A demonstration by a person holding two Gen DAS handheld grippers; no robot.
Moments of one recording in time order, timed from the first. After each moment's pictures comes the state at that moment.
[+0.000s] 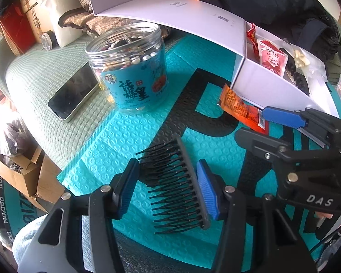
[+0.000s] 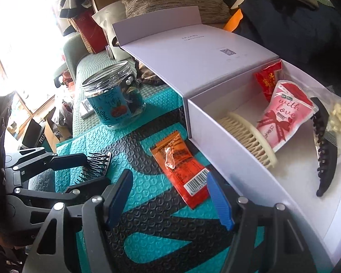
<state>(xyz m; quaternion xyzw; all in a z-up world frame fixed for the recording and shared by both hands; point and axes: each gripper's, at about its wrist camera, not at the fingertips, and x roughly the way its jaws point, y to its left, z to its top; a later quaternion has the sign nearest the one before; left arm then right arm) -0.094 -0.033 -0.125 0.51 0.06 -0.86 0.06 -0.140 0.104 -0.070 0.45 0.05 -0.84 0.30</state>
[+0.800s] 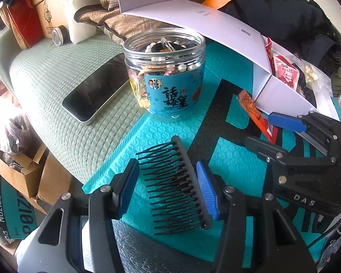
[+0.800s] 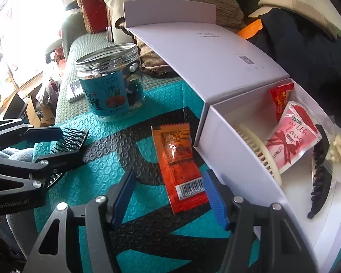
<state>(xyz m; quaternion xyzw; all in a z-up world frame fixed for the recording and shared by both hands) -0.088 -0.074 -0.126 0.49 0.08 -0.87 0.07 -0.143 0.070 -0.076 0.44 0.15 -0.85 0.27</state>
